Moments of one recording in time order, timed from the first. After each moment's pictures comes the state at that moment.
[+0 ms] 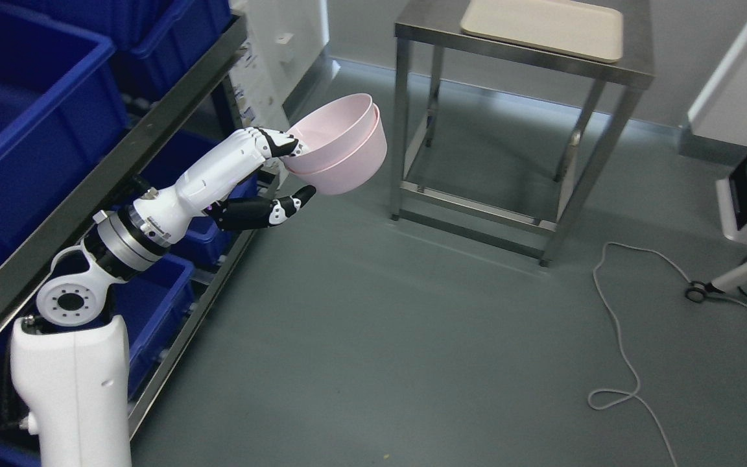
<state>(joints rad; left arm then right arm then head) -0.60 0.02 0.22 -1.61 -0.28 -0.61 -0.92 0.05 0.00 0.00 -0.05 0.00 -0.19 0.00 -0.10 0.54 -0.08</state>
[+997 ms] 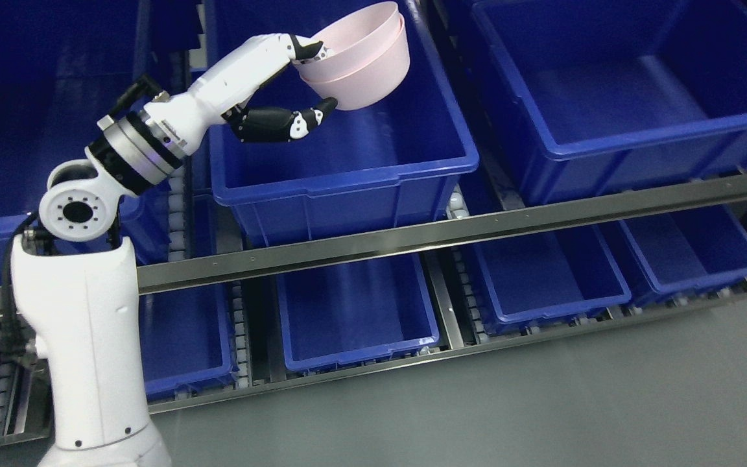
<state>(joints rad) -0.86 0.00 0.16 -1.58 -0.50 -0.38 -0.90 0.05 0.00 0.00 -0.05 0.00 -0.19 0.00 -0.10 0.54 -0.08</state>
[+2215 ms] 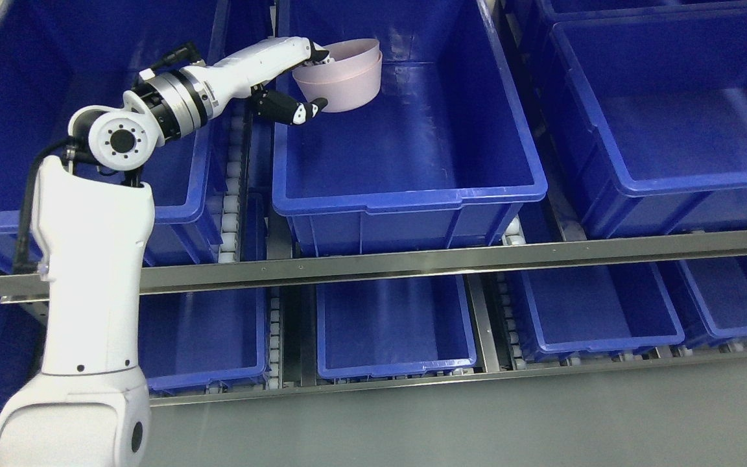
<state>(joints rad) -1.03 0.06 0.04 -1.23 -0.72 -0.33 -0.87 0.05 0.00 0.00 -0.05 0.00 -0.19 0.00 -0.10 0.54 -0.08</state>
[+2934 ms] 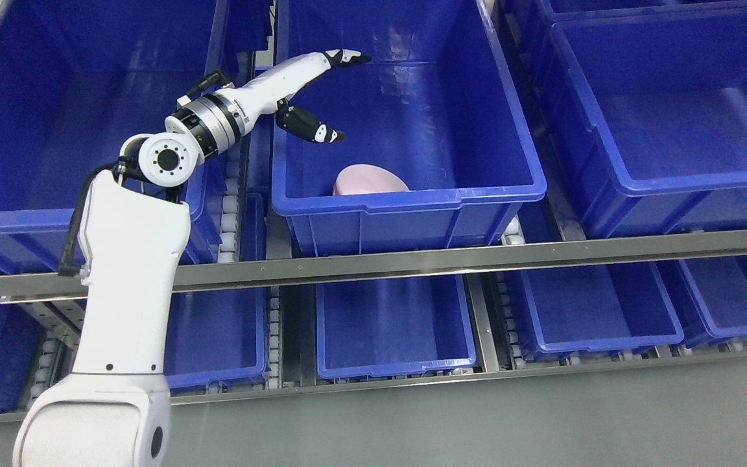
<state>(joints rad) -1.01 0.02 0.05 -1.09 -0.68 -0.33 -0.62 0.05 0.00 0.00 -0.05 0.00 -0.19 0.00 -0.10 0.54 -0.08</state>
